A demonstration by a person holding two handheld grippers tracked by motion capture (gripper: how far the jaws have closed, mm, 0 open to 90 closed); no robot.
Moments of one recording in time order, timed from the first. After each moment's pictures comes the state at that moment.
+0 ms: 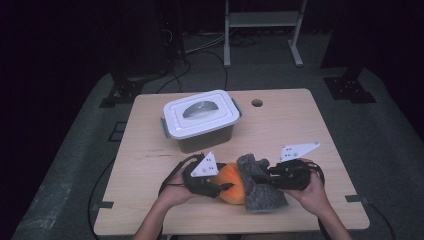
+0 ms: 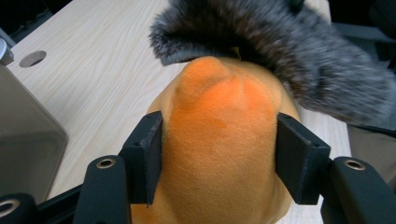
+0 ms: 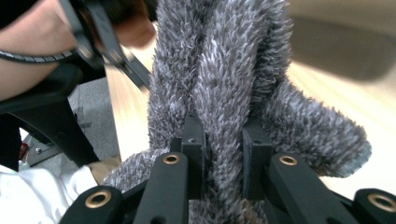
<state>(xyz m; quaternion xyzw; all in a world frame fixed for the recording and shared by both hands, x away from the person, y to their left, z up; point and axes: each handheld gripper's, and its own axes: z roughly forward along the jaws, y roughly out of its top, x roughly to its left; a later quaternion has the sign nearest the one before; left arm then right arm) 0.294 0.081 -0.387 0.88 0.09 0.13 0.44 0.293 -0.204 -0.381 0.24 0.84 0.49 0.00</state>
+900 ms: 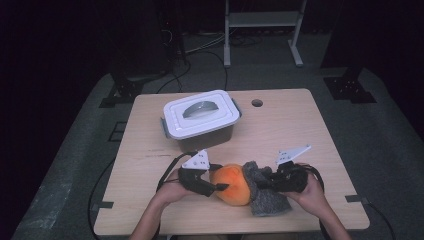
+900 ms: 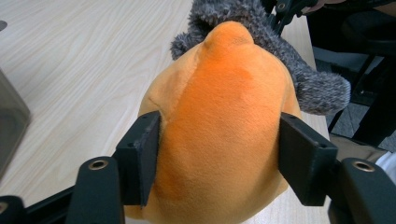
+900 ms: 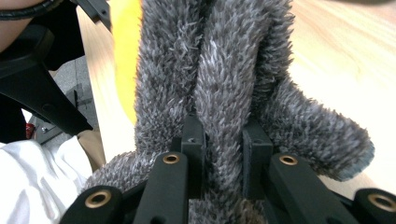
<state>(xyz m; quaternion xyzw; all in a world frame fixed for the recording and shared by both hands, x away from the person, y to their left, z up) 0.316 0.102 -0.408 0.87 0.11 0.04 0.47 0.309 -0.212 -0.421 0.27 0.86 0.43 -0.04</state>
